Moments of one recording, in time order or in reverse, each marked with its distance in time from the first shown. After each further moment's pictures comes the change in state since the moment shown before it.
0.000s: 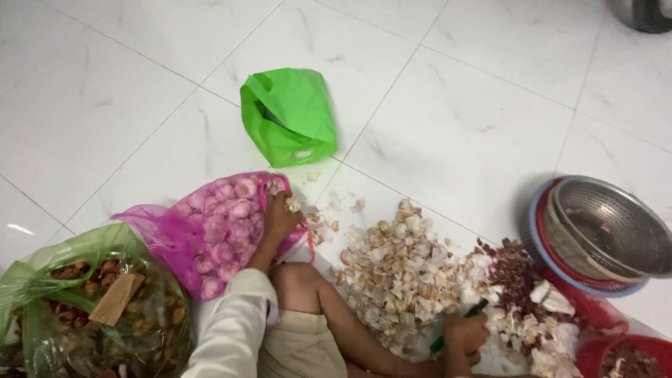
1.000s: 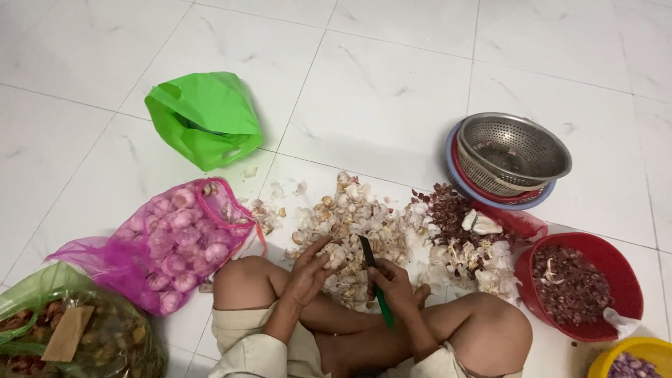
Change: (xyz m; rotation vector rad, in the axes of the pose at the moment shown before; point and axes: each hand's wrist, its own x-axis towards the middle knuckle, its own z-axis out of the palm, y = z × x) left_hand -0.224 0.098 0.097 -1.468 -0.718 -0.224; right_hand -0.108 -0.011 -0.113 1.166 -1.018 -0.325
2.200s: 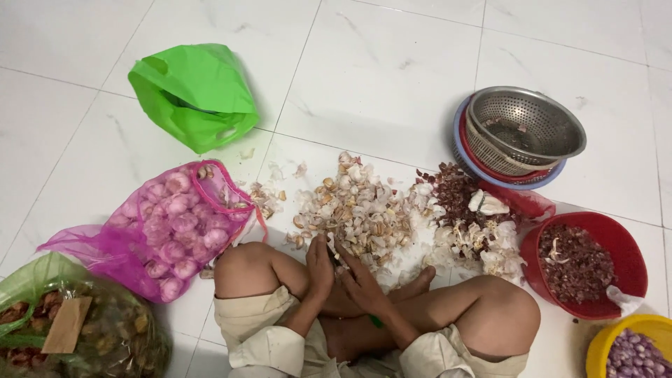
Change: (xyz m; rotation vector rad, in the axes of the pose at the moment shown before) left_hand 0.006 -0.053 0.000 0.712 0.451 0.392; right_hand -0.015 0.014 0.069 -0.595 -0.296 -0.247
